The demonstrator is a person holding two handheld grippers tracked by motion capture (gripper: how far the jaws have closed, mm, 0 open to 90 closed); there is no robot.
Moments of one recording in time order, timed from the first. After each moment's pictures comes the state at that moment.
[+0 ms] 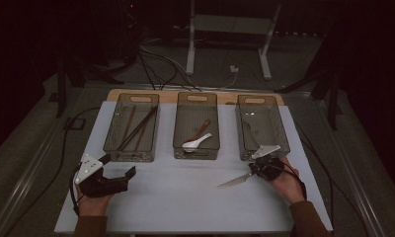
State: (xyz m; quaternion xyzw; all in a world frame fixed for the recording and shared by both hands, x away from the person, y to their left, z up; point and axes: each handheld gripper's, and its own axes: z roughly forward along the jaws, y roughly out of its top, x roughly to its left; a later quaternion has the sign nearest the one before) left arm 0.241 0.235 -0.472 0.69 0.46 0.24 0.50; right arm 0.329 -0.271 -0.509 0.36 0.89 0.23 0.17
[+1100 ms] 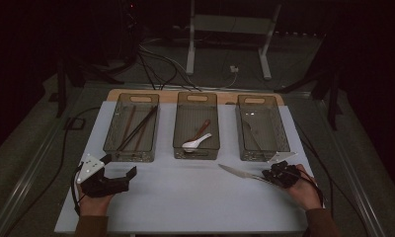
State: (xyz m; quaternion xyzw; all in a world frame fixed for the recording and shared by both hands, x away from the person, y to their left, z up) left arm 0.242 0.233 -0.474 0.69 0.46 0.24 0.50; right arm 0.306 -0.310 -0.506 0.37 0.89 0.23 0.15
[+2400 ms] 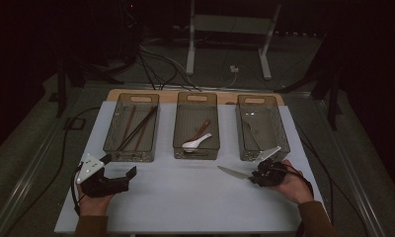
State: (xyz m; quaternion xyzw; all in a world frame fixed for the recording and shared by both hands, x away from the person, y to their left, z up) left arm 0.242 0.234 -0.473 0.69 0.46 0.24 0.50; right arm 0.317 -0.273 -0.500 0.32 0.92 0.21 0.07
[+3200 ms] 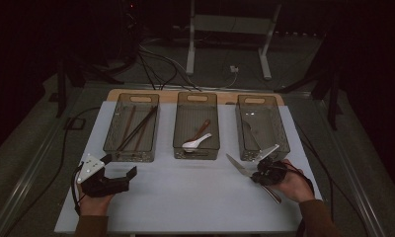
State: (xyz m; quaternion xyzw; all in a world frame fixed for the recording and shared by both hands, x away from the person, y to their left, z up) left arm 0.242 0.233 -0.474 0.69 0.46 0.24 0.50; right arm 0.321 -0.272 -0.497 0.32 0.93 0.18 0.07
